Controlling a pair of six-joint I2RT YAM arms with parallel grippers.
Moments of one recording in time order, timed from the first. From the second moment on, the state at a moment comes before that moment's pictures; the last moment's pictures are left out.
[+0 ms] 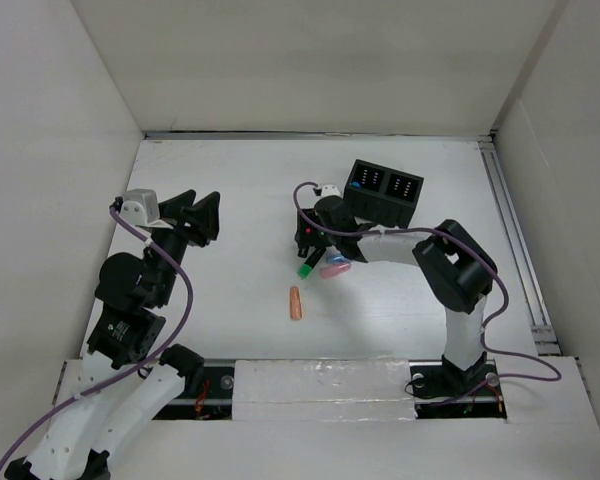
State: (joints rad) left arm -0.50 0.53 0.85 -0.08 -0.23 -0.26; right arm 0.71 1.95 1.15 0.16 0.12 0.48
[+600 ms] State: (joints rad) left arm -0.50 0.53 0.85 -0.07 -0.22 -0.26; right arm 0.76 2.04 1.29 0.05 0.21 0.45
